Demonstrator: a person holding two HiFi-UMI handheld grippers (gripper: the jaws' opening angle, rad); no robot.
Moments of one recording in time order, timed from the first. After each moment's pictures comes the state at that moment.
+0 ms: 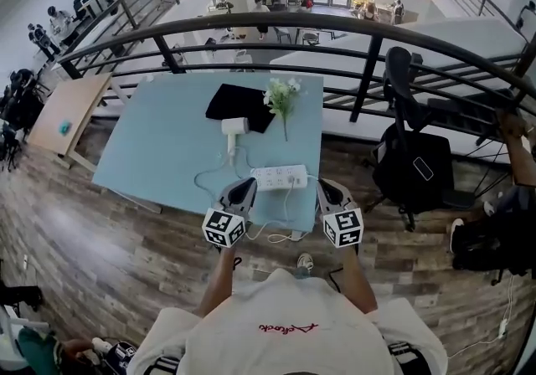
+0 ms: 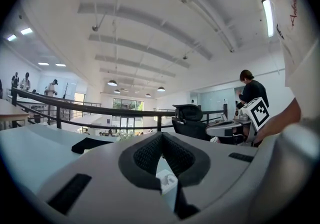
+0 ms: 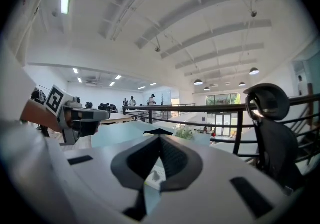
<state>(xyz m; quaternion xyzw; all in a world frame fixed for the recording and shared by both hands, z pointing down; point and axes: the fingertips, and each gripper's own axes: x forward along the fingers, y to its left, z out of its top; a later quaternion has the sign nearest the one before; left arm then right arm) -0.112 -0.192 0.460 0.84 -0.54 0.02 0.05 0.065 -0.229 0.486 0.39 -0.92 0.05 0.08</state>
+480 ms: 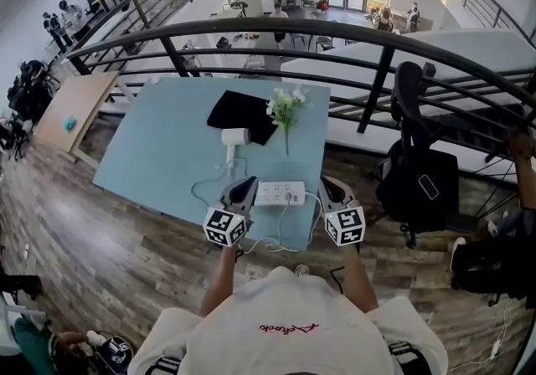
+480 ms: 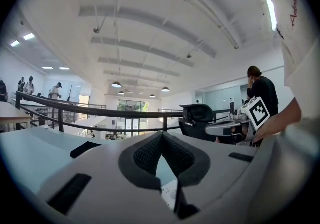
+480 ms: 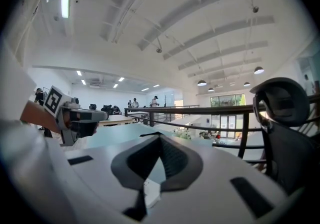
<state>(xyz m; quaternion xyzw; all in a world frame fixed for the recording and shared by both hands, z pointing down) -0.102 -0.259 0.460 0.82 -0.57 0.02 0.05 0.074 -0.311 0.488 0.37 -0.93 0.04 0.08</state>
